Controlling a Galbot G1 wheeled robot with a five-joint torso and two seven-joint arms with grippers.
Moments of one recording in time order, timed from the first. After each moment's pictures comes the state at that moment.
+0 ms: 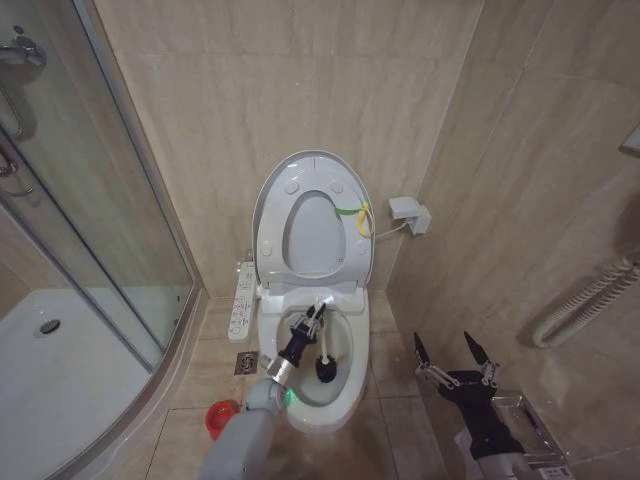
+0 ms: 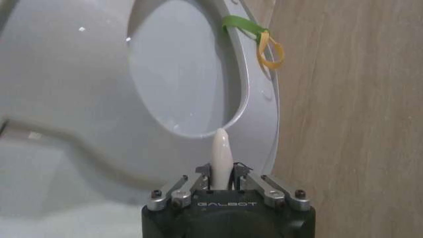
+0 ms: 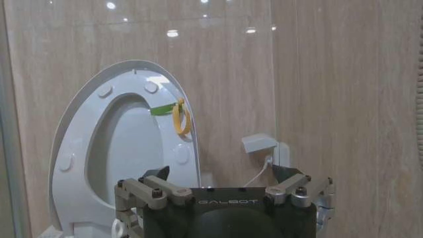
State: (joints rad) left arm 0.72 -1.57 -0.18 -0.81 -0.52 -0.69 0.64; right arm -1.87 1.54 0.71 2.34 0.24 0.16 -0.13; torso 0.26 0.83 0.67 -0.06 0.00
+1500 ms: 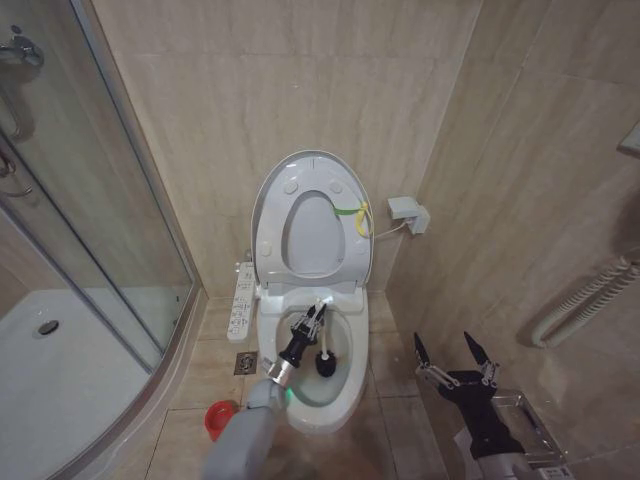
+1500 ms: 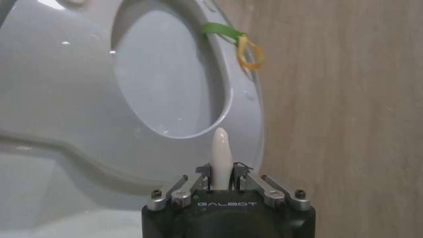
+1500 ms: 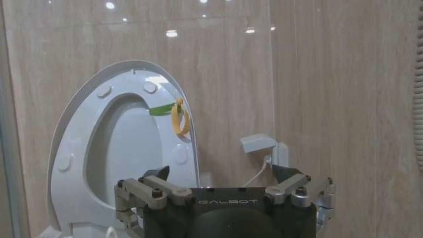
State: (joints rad) left arm 0.74 -1.55 -0.19 -0.77 -0.49 -0.80 0.71; right arm -1.87 1.54 0.71 2.34 0.24 0.16 -0.13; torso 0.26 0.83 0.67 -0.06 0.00
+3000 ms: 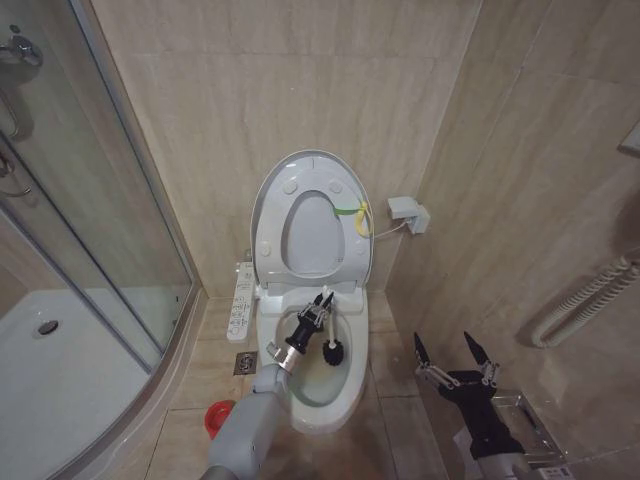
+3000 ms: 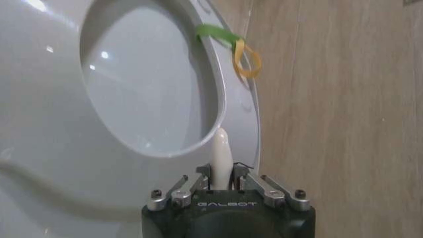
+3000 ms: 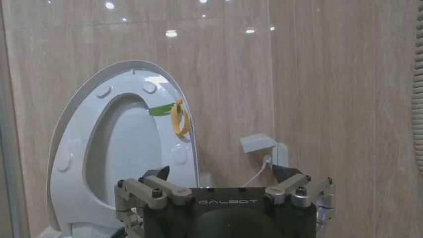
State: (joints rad) left arm 0.67 -1.61 -0.19 -0.73 -0.49 -0.76 0.69; right arm -1.87 1.54 0.71 2.34 0.24 0.16 -0.13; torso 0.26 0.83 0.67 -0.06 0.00
